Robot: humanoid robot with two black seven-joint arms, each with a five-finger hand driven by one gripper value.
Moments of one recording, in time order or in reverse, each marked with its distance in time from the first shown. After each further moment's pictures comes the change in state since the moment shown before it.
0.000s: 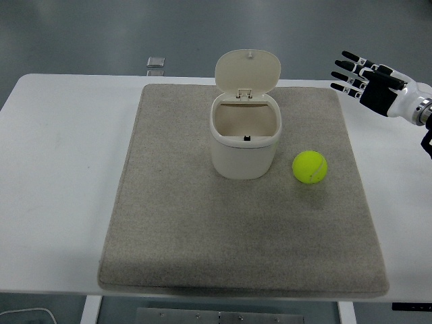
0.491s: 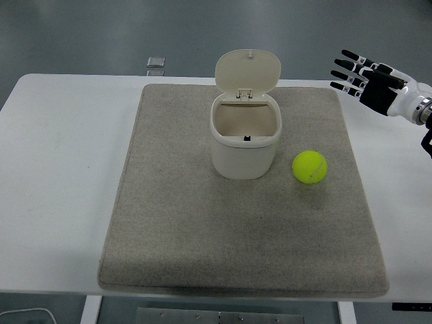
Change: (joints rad) left arm -0.009 0.000 0.002 0.000 0.001 0.000 0.000; right arm 0.001 -0.001 0.000 0.000 -0.013 0.009 0.009
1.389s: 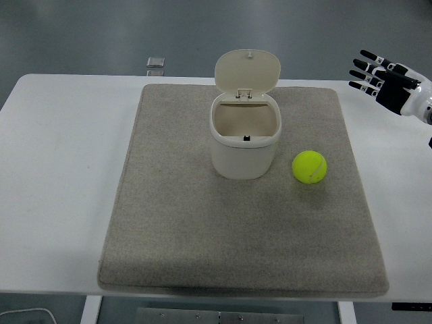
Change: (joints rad) left arm 0.002 0.000 -0.001 0.001 -0.001 0.000 0.000; right arm -0.001 0.008 0.000 -0.078 -0.045 -0.040 0.028
